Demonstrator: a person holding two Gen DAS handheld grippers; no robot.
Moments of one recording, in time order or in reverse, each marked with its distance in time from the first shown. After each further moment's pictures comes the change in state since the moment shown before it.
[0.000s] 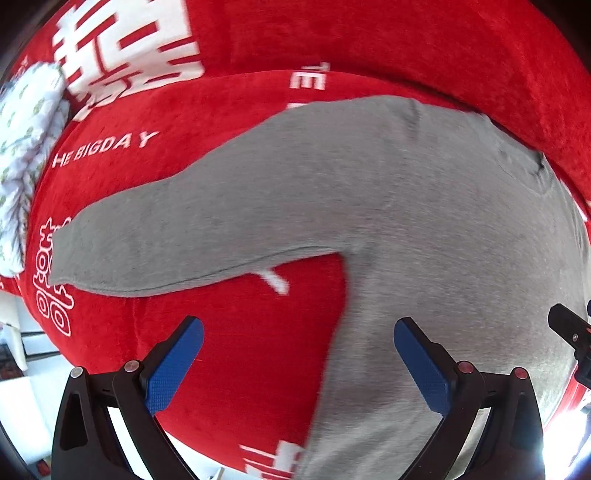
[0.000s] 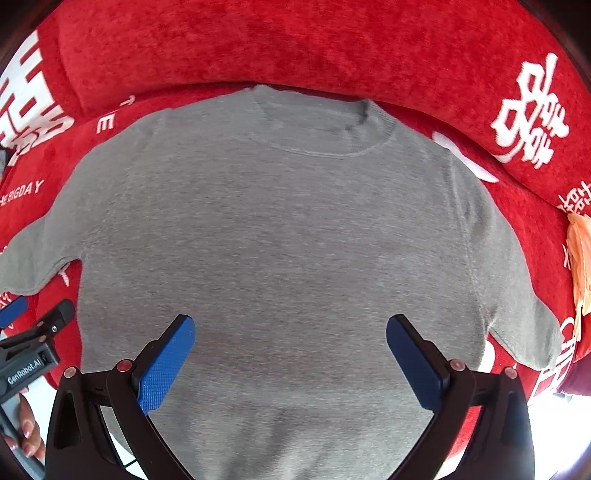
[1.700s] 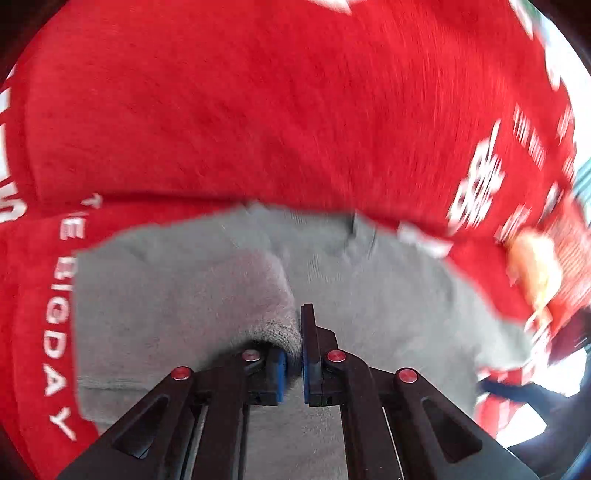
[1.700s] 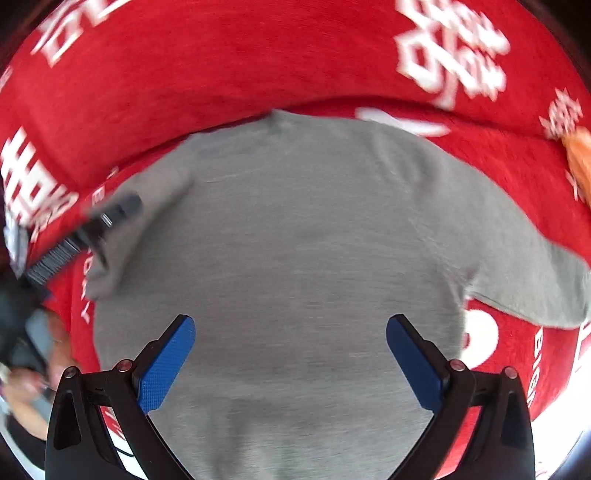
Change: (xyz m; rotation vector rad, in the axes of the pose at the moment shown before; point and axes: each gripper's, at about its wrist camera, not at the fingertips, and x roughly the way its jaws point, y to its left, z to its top) left arm -0.036 -0.163 0.043 0.278 -0.254 -0.442; right arm 0.000 -0.117 -0.045 0.301 -0.102 0.189
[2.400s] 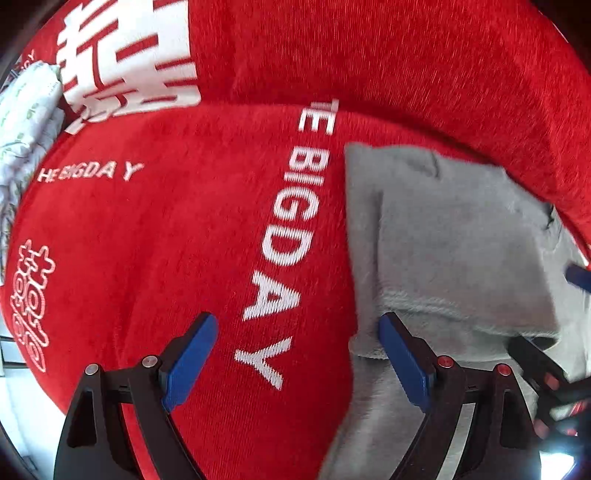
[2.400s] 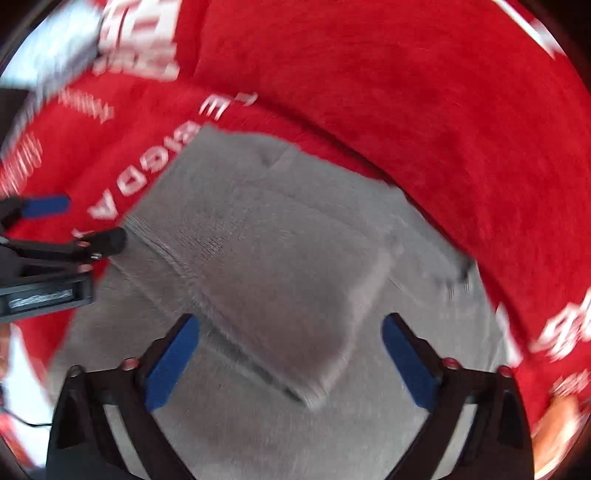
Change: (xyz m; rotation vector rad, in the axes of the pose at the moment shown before) left arm -0.066 0.157 -0.078 -0.285 0.131 0.394; right arm 0.089 0.221 0.008 -0.876 -0.065 -0.239
